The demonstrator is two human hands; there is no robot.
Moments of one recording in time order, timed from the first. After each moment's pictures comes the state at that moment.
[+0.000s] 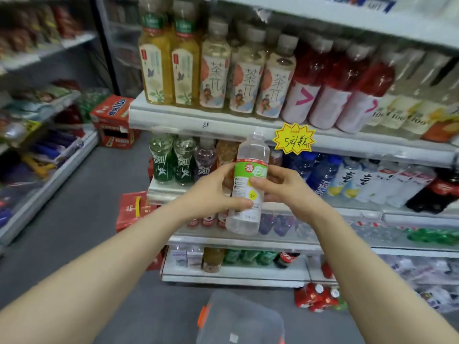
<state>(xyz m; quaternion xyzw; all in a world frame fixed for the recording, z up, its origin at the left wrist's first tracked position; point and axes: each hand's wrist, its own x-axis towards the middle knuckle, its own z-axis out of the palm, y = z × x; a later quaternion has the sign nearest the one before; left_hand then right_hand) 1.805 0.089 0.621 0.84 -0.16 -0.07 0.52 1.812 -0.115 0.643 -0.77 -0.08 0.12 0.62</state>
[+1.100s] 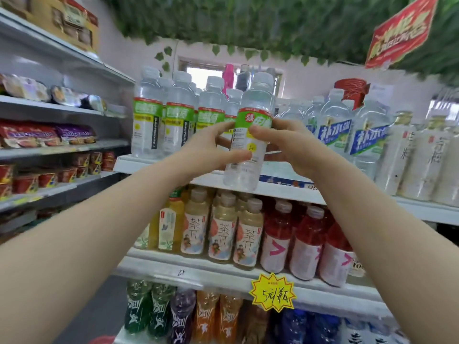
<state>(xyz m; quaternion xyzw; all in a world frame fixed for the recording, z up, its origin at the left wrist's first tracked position) 1.886 0.059 0.943 0.83 -0.17 0.24 0.48 1.919 -0.125 0.978 -0.76 -0.29 -0.08 0.57</state>
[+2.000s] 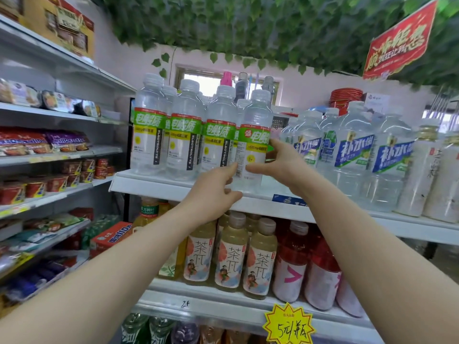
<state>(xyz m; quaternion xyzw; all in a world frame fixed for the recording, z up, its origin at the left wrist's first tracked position) 1.958 0.082 0.898 0.87 -0.18 0.27 0.36 2.007 -0.088 0.963 -0.83 -0.24 -0.19 0.46</state>
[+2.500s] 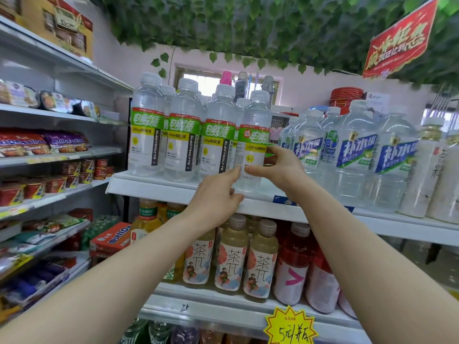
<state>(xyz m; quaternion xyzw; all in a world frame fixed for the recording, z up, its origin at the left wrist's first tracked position) 1.959 0.072 0.895 0.89 -0.16 0.30 0.31 2.028 -0.086 0.949 -0.83 -0.20 -0.22 0.47</state>
